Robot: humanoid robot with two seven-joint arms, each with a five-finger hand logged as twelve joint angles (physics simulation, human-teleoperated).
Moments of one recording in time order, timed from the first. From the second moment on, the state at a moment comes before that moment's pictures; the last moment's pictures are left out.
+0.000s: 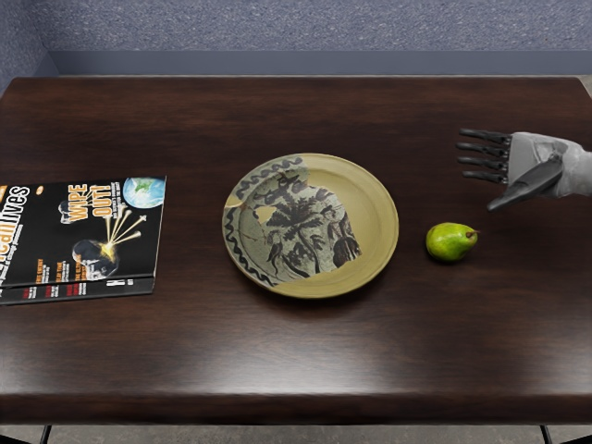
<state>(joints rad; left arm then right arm) -0.01 0.00 0.01 -0.29 0.01 -0.07 0.06 0.80 -0.82 0.60 1.02 -0.11 0.61 -0.28</state>
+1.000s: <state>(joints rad) -0.01 0.00 0.01 -0.29 0.01 -0.07 0.06 0.53 -0.76 0.85 1.18 -0.97 0.54 0.24</state>
